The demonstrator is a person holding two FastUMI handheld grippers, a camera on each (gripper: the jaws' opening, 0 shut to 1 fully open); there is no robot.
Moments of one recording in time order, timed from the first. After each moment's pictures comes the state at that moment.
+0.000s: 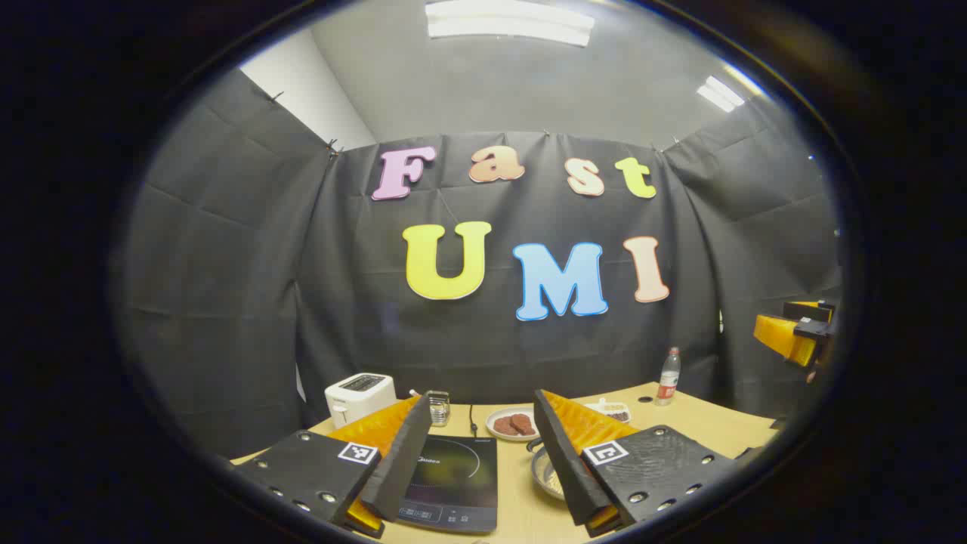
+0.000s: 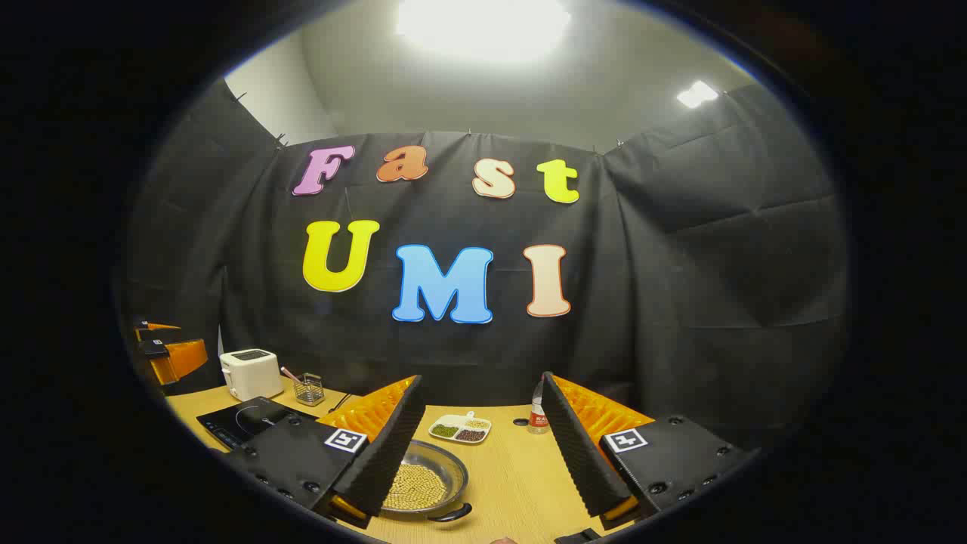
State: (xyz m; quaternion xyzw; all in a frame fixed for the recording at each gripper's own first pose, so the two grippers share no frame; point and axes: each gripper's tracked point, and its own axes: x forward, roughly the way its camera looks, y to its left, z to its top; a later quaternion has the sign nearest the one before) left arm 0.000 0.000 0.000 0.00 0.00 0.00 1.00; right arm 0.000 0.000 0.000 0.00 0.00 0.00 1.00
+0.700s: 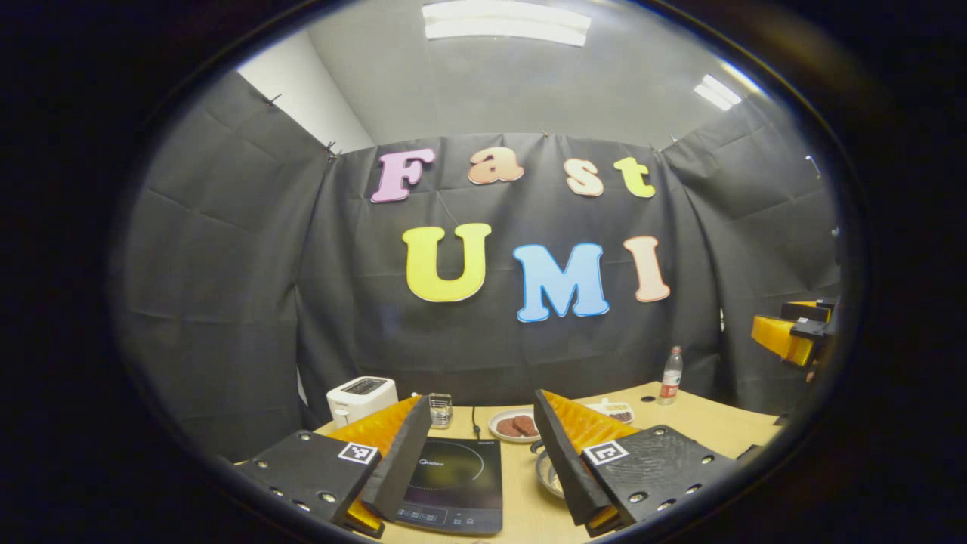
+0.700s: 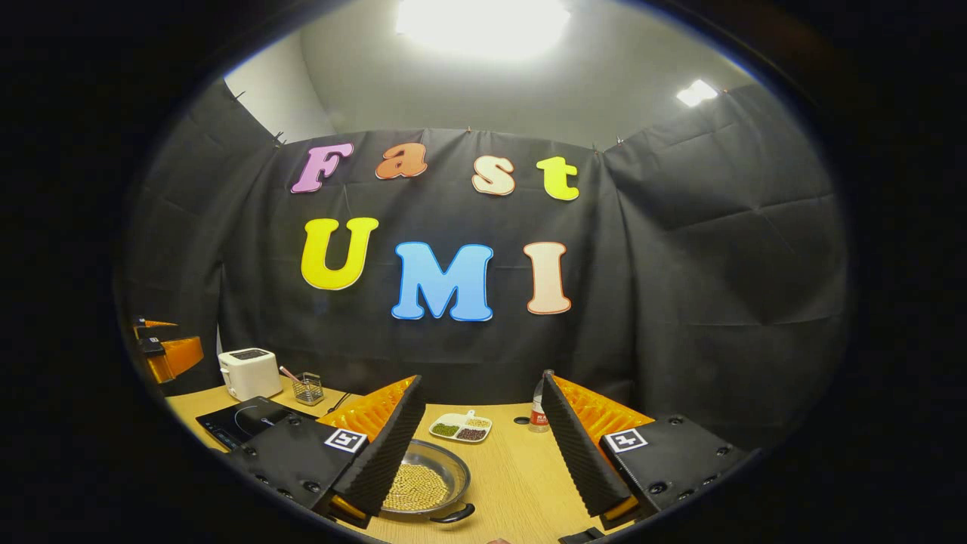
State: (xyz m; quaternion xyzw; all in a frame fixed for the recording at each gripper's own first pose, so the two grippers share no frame) left arm 0.001 0.006 0.002 0.01 0.00 0.00 1.00; right arm 0.004 0.003 -0.002 0.00 0.01 0.00 1.00
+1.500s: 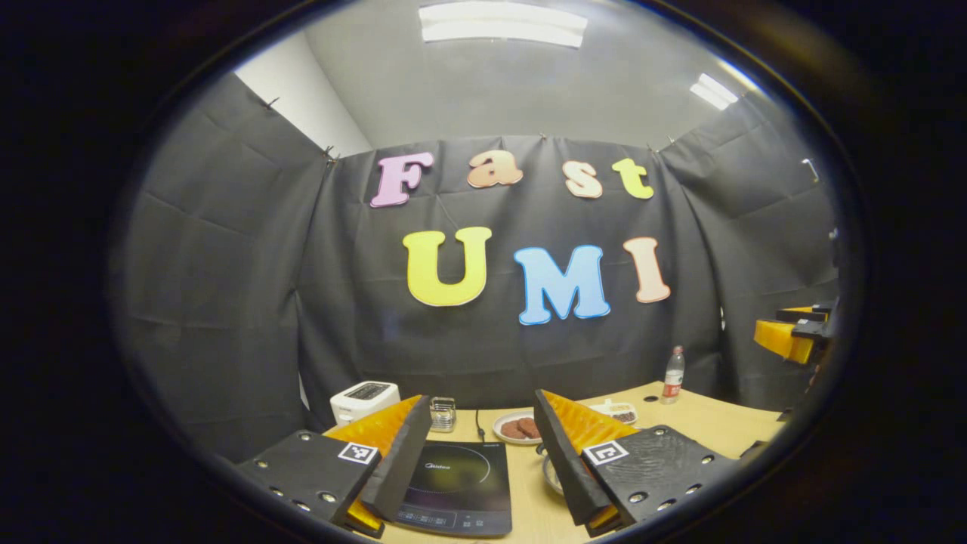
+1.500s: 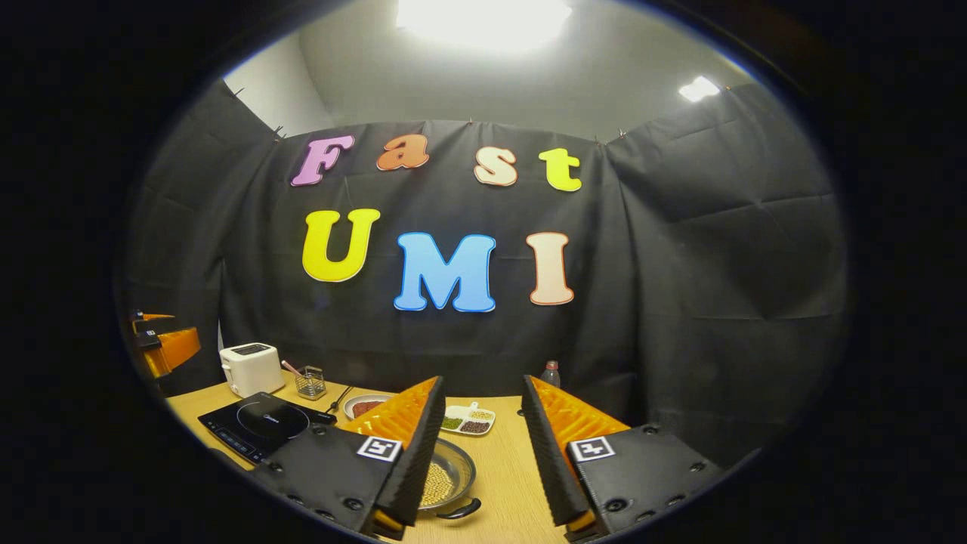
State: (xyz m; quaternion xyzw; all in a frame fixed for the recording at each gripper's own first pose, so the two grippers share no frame) left arm 0.002 0.016 0.007 0.01 -0.01 0.00 1.00; right arm 0.005 0.012 -0.010 0.00 0.02 -0.01 1.00
